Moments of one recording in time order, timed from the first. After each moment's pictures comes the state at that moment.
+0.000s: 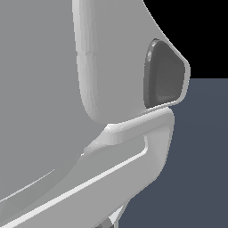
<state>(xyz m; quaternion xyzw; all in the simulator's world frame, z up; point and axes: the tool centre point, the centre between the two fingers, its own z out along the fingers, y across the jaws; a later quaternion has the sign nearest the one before) -0.045 -0.259 0.072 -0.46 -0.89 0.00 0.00</state>
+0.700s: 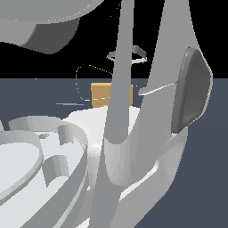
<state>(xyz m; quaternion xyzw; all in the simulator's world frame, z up) -0.040 -0.272 0.067 -0.45 -0.89 0.00 0.00</state>
